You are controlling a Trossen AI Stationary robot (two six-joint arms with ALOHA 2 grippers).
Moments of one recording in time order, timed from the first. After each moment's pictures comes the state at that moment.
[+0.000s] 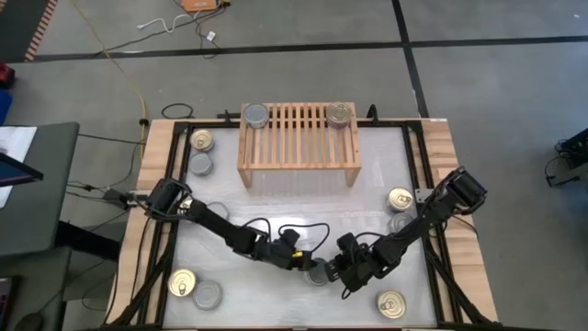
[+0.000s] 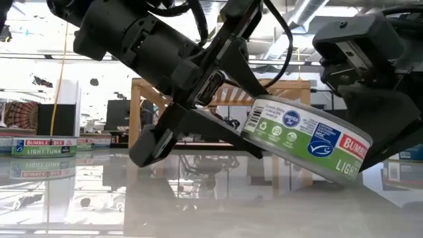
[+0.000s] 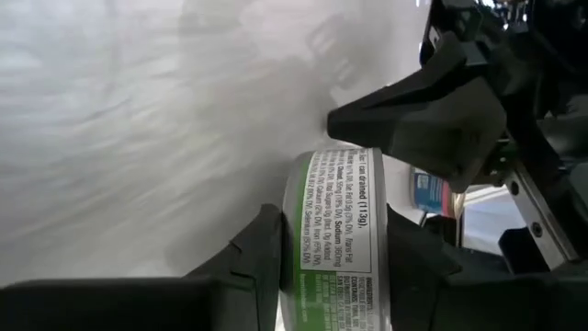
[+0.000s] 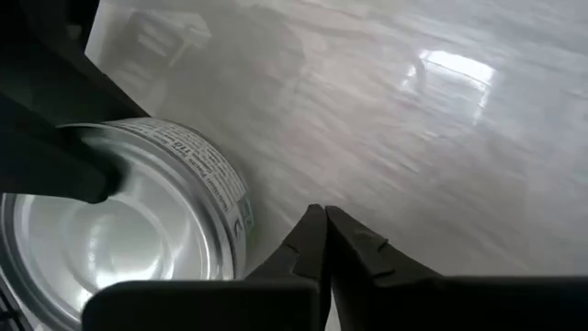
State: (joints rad) left arm -0.39 2.03 1.12 0.39 -0.23 -1.57; right arm 0.63 1.80 0.91 -0.21 0.42 1.69
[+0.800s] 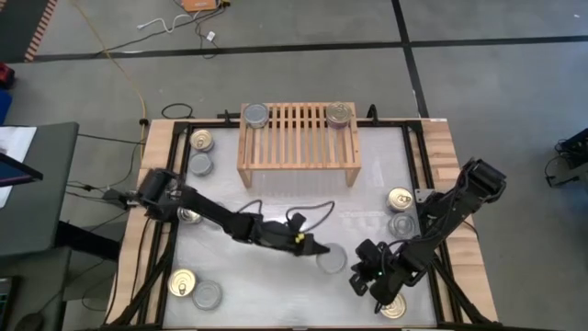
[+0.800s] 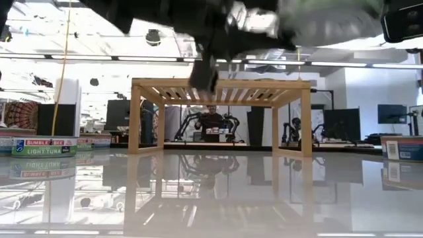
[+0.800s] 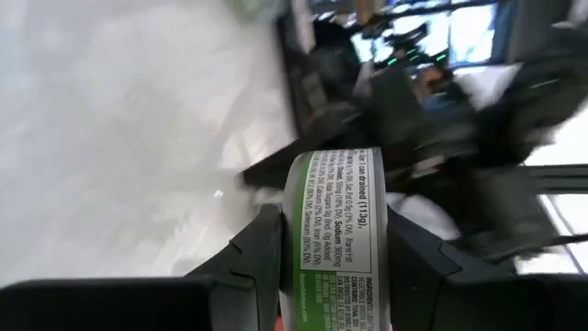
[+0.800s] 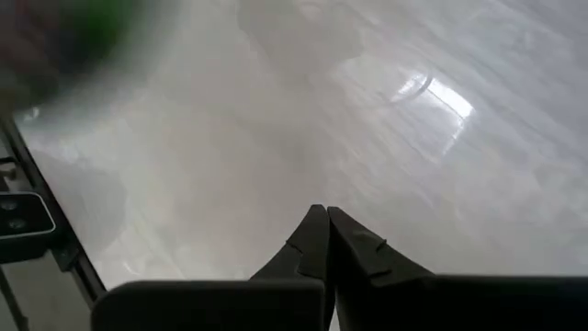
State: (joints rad) left arm -0.30 1.89 1.11 0.61 -0.18 -1.45; right arm 0.81 1.60 0.92 -0.48 0.47 1.58
